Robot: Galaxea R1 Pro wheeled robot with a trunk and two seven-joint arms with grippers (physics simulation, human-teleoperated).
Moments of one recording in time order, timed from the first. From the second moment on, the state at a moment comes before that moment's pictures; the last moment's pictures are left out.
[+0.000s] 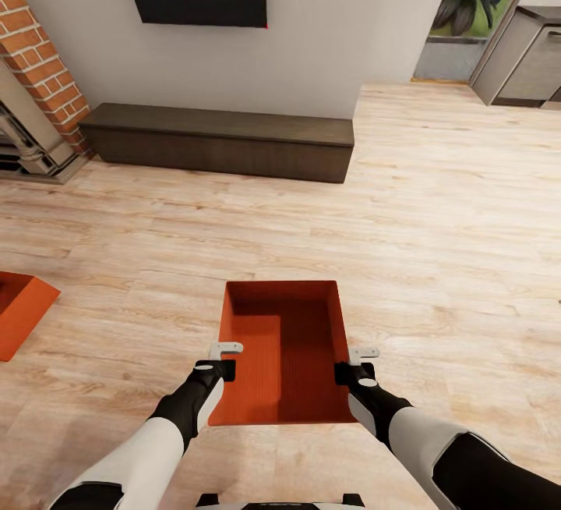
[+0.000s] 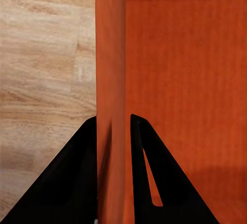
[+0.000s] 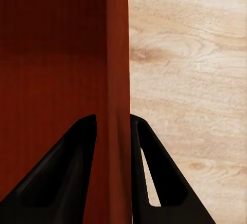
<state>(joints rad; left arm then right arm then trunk) -0.73 -0.15 0.00 -0.43 -0.03 0.27 0.21 -0.85 0.08 0.63 -0.08 -0.56 -0.12 -0.22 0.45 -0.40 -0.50</state>
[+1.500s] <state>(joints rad) -0.73 -0.15 0.00 -0.42 -0.02 0.26 0.22 -0.85 0.08 0.64 -0.08 -0.57 -0.11 -0.22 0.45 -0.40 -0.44</state>
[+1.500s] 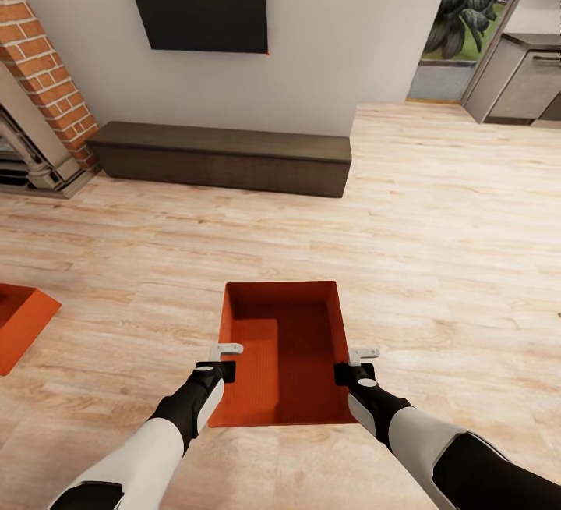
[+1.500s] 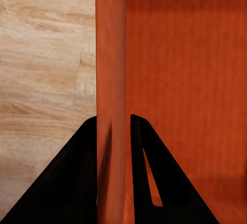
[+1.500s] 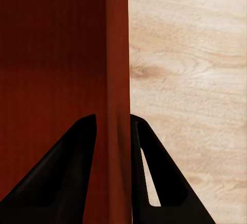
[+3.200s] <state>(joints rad) -0.73 -0.15 0.00 -0.42 -0.02 0.26 0.22 -0.85 0.08 0.64 -0.08 -0.56 -0.11 -0.22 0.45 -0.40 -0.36</state>
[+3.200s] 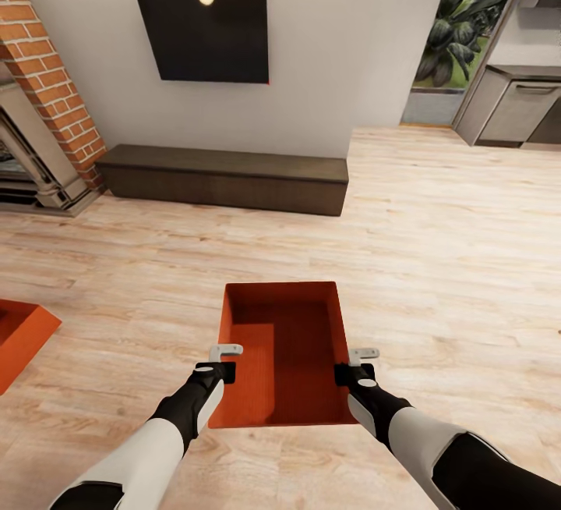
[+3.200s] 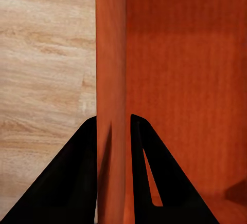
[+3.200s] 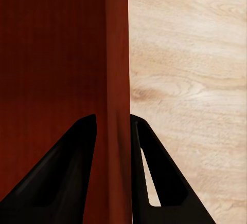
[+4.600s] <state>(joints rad) -0.73 -0.15 0.00 -0.42 -0.02 0.26 0.22 -0.85 0.08 0.64 -0.08 -0.57 -0.11 -0.22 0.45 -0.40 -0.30</state>
